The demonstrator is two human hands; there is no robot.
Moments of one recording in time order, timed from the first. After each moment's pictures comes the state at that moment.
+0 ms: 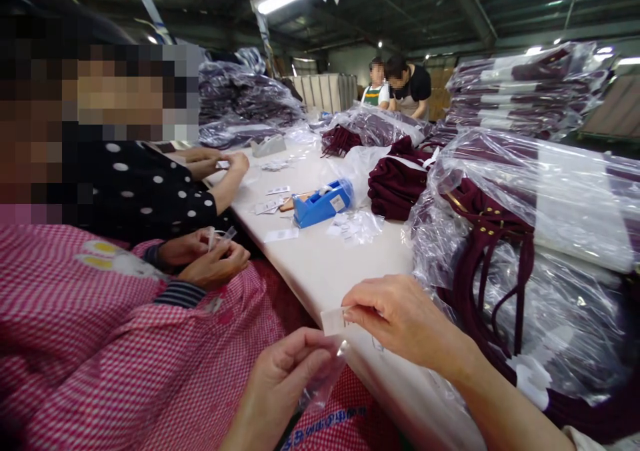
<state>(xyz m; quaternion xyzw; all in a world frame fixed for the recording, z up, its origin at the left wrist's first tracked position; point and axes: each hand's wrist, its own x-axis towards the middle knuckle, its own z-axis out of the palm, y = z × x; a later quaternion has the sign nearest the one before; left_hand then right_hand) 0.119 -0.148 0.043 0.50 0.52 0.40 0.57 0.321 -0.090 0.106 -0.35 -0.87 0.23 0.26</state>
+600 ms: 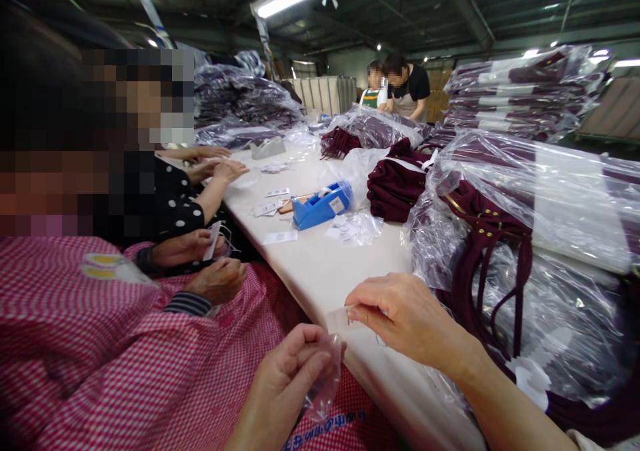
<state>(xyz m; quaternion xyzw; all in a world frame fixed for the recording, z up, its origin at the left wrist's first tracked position) 0.128 -0.153 0.061 0.51 0.54 0.41 0.53 0.327 -0.088 0.108 -0.35 -0.88 0.20 0.26</state>
